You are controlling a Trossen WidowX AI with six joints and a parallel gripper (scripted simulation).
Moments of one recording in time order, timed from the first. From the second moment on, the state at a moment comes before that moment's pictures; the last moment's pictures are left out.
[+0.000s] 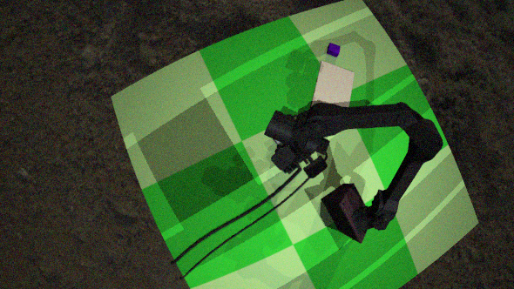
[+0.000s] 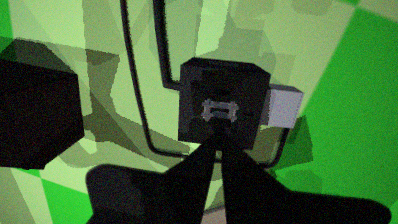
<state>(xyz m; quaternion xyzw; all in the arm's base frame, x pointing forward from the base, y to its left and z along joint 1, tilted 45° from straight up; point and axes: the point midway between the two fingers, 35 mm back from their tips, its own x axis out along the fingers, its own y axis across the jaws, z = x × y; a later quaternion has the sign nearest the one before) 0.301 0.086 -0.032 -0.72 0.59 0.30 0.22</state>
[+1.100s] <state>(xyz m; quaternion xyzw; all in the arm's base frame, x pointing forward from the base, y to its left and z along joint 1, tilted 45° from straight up) 0.302 0.083 -0.035 -0.72 0.59 0.30 0.22</state>
